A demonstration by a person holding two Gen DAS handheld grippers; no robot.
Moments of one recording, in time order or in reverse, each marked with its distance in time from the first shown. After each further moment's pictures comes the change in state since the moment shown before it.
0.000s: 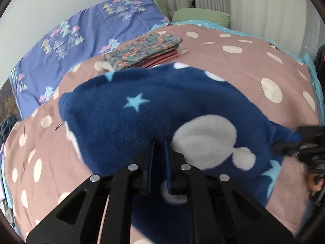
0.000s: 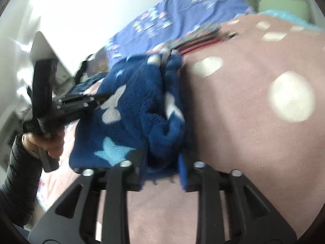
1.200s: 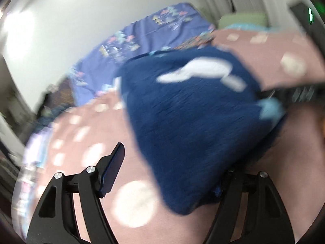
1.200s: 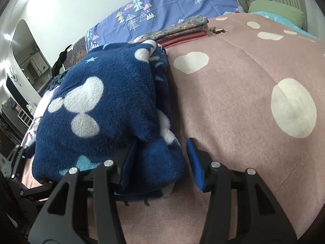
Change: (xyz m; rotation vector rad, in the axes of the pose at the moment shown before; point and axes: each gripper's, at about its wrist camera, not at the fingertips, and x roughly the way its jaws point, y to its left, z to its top) left arm -0.027 -0.091 -0.098 -0.030 -0.076 0.545; right arm 0.062 0.005 -0.003 -0.021 0.120 -0.073
